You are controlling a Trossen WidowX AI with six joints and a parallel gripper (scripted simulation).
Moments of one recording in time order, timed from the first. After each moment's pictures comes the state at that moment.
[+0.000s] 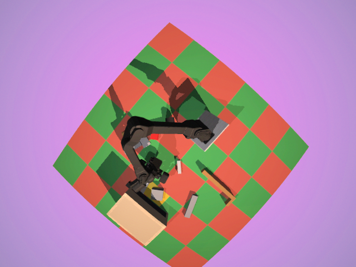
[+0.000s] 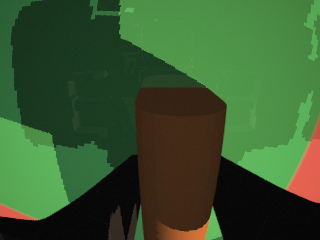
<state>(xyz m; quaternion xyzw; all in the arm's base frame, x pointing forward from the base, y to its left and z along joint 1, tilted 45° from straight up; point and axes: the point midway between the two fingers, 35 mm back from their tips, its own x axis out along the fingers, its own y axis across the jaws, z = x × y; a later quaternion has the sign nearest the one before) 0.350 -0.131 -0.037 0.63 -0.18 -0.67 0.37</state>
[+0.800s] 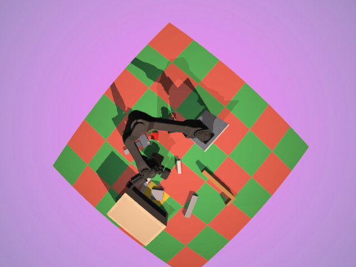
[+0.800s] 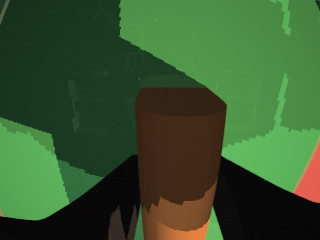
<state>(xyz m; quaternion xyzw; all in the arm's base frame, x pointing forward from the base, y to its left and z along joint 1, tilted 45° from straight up) 0.326 -0.139 -0.031 0.63 -0.18 -0.67 0.37</state>
